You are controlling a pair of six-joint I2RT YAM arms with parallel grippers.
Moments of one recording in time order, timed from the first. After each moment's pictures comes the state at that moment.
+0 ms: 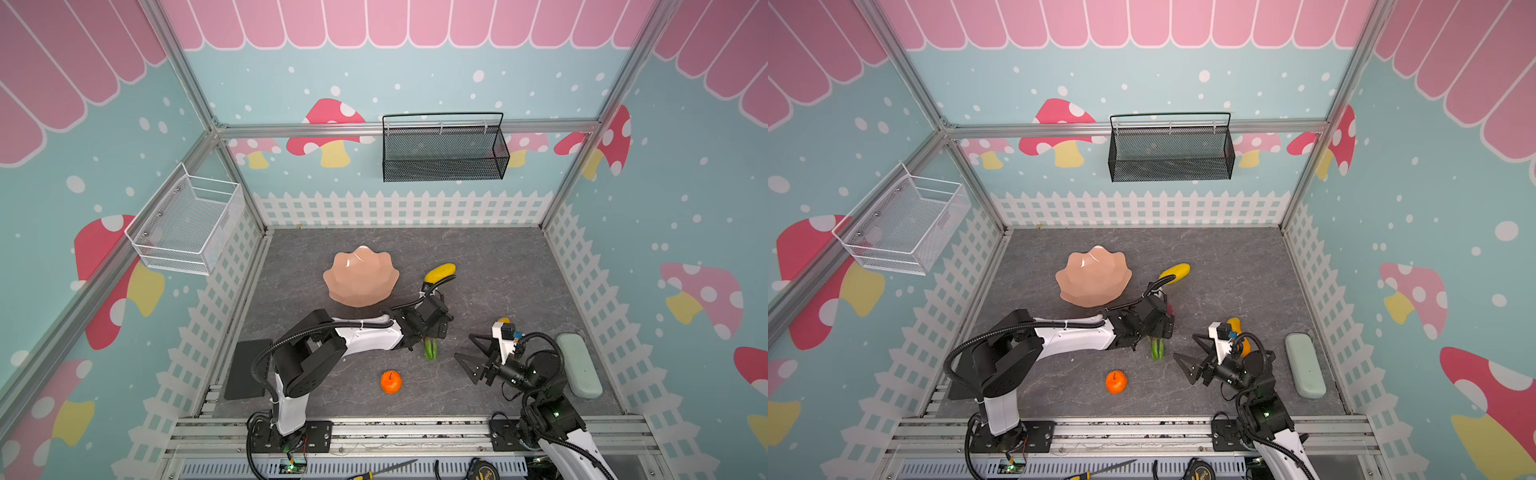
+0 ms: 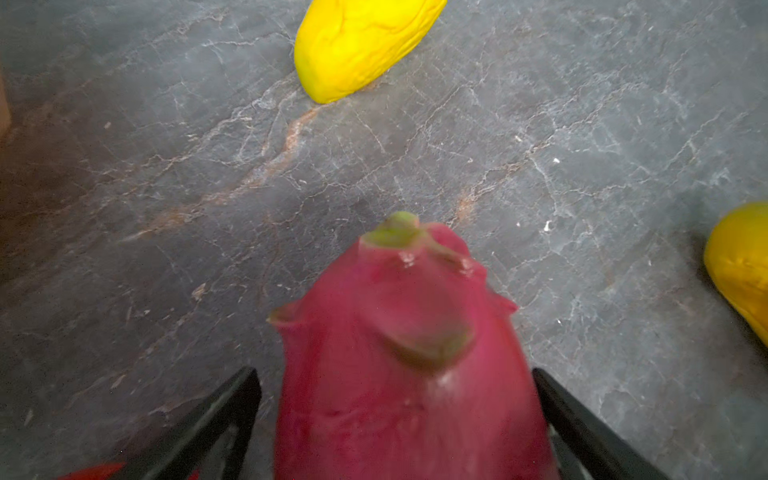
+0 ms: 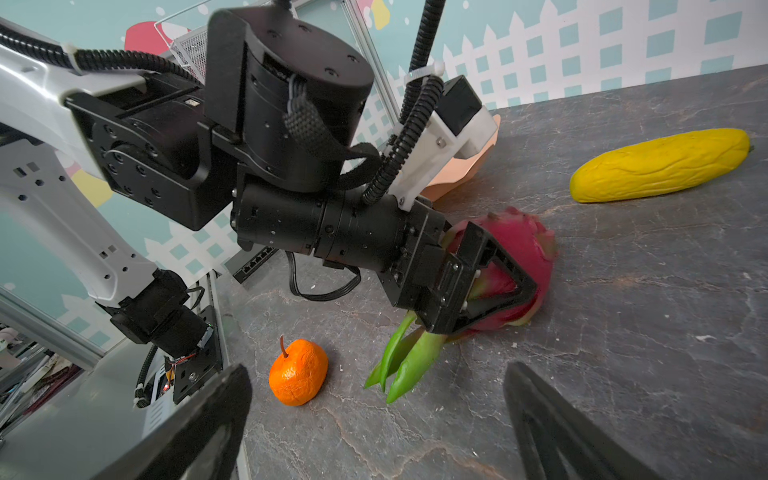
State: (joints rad) left arm -0.96 1.91 1.18 -0.14 -0.31 -0.59; right arm 0.31 0.13 0.01 0.02 -0.64 0.39
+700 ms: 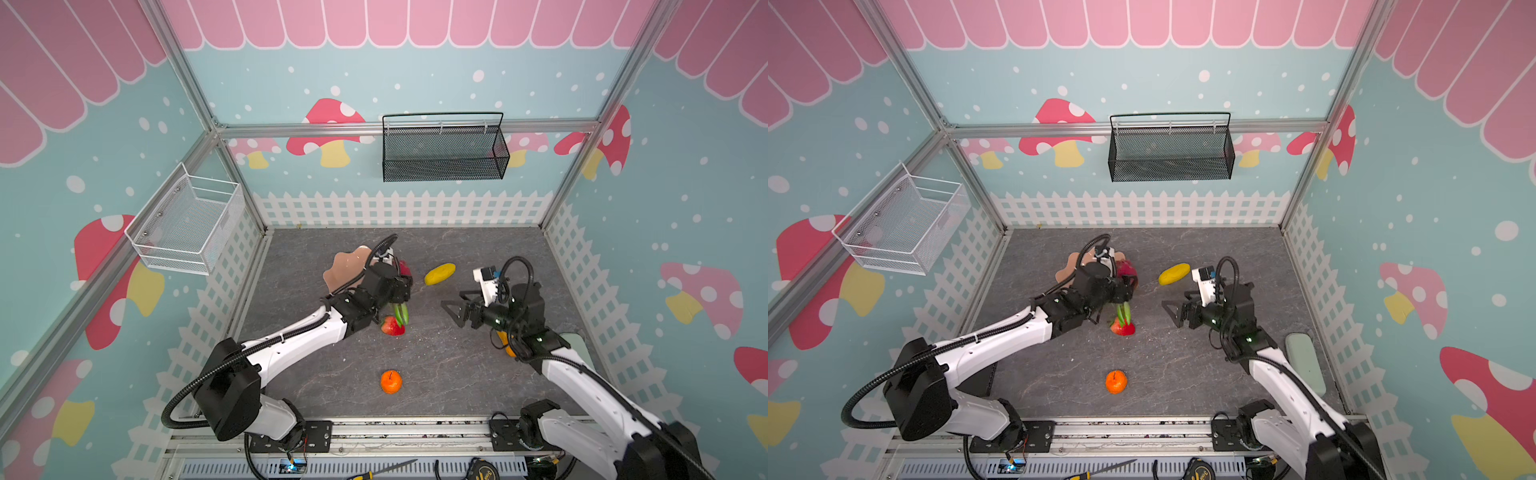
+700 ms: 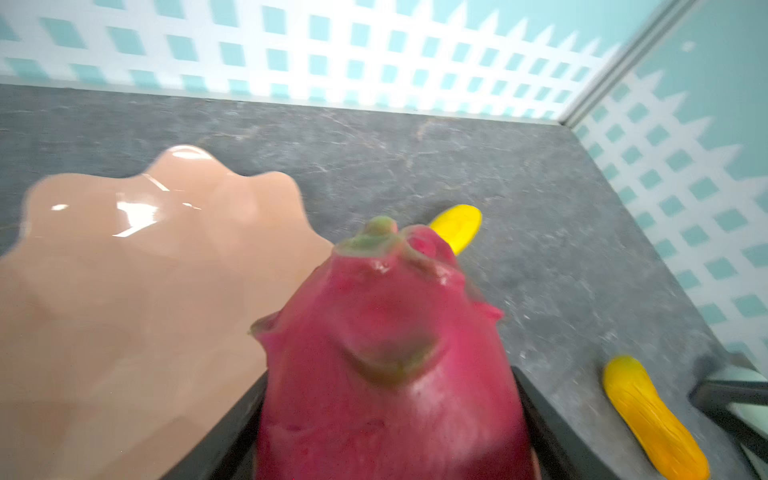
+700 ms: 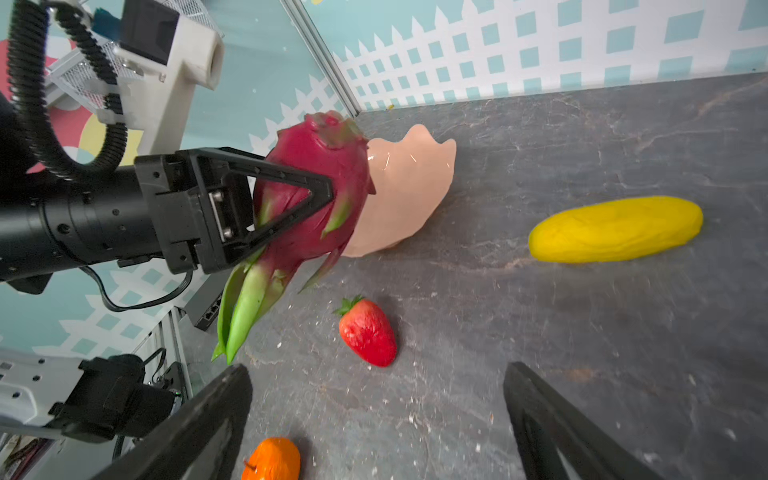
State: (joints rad) left arm -0.69 1.47 1.08 -0.18 -0.29 -0.48; right arm 0.32 1.08 0.61 0.13 -0.58 0.33
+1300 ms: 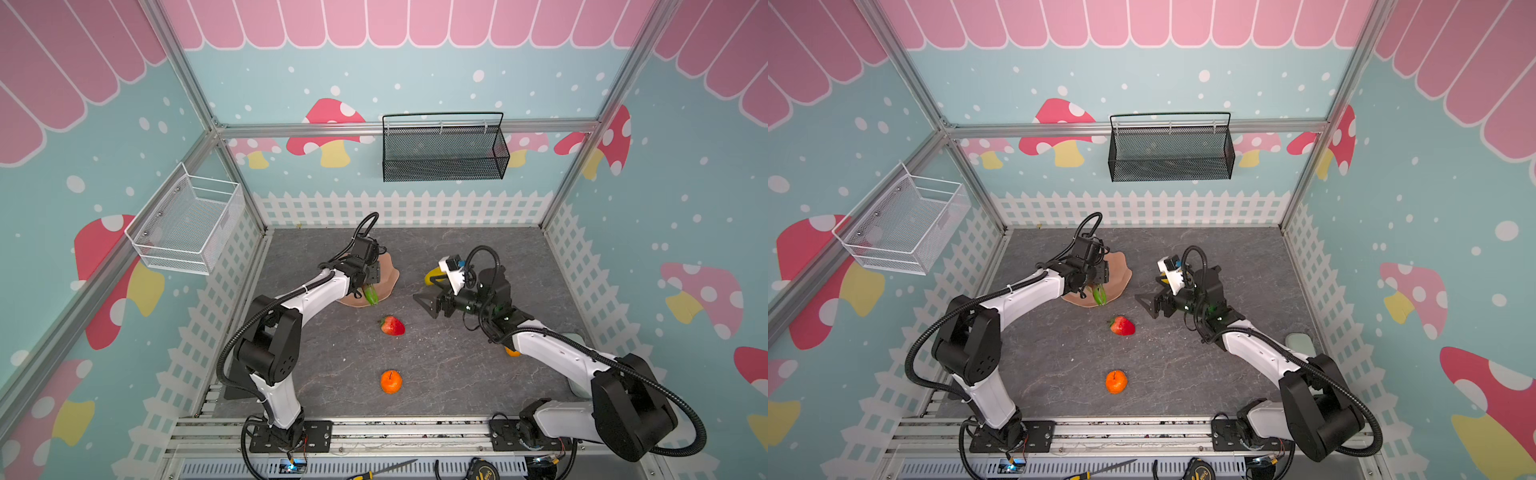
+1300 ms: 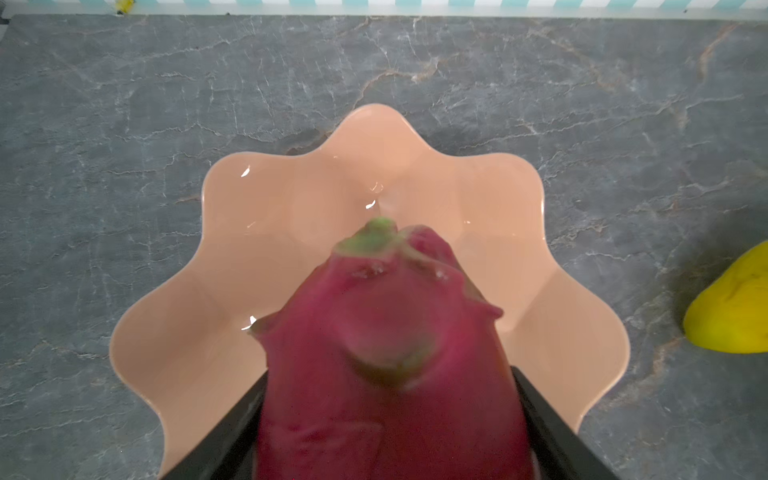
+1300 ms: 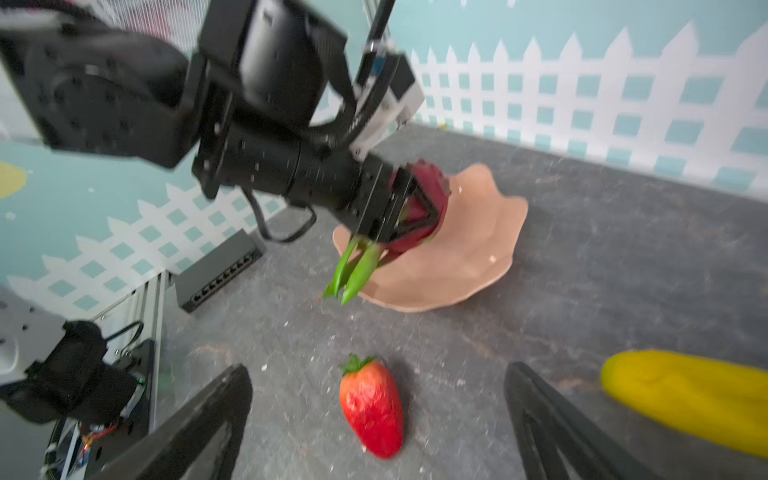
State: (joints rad) left arm -0.43 1.81 1.32 -0.39 -0.29 -0.36; right arm 0.48 1.32 0.65 0.38 -0.57 0.17
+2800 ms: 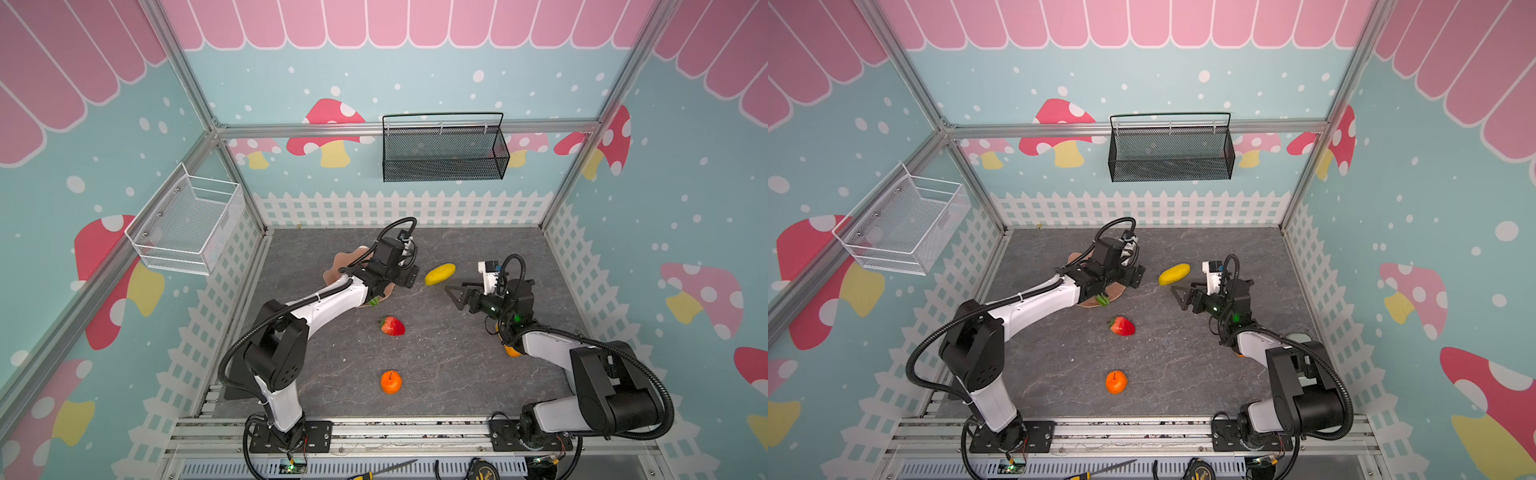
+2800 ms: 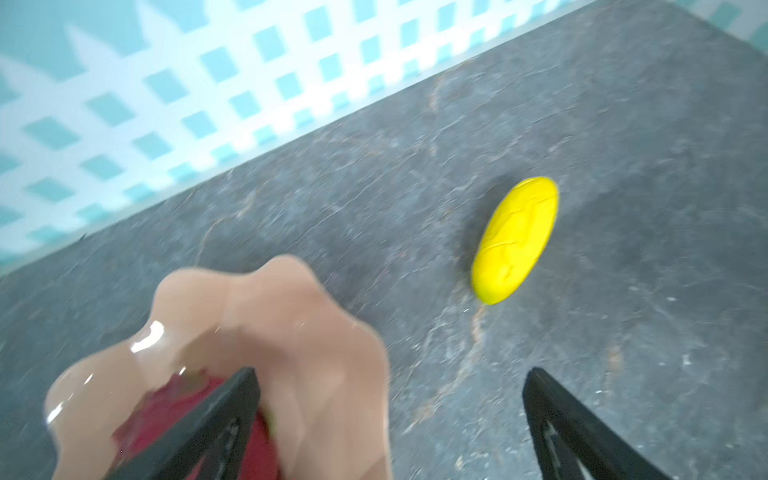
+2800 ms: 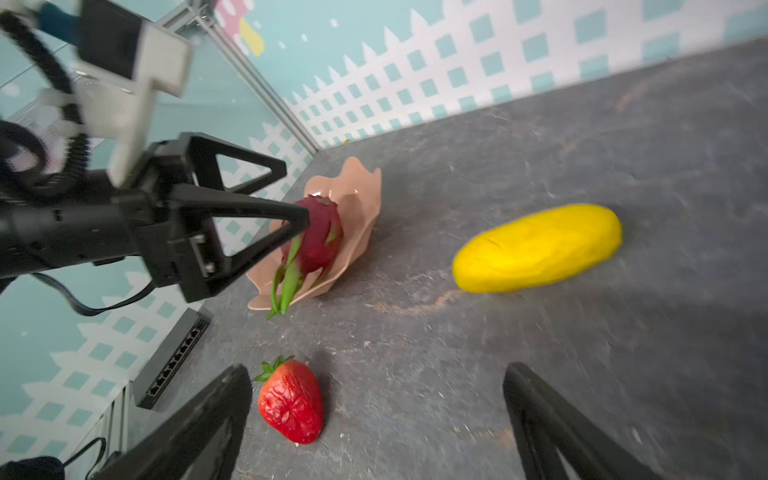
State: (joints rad) left arm -0.63 1.84 1.42 -0.20 -0.14 0.01; right arm 0.15 1.42 0.47 0.68 -0.62 0.49
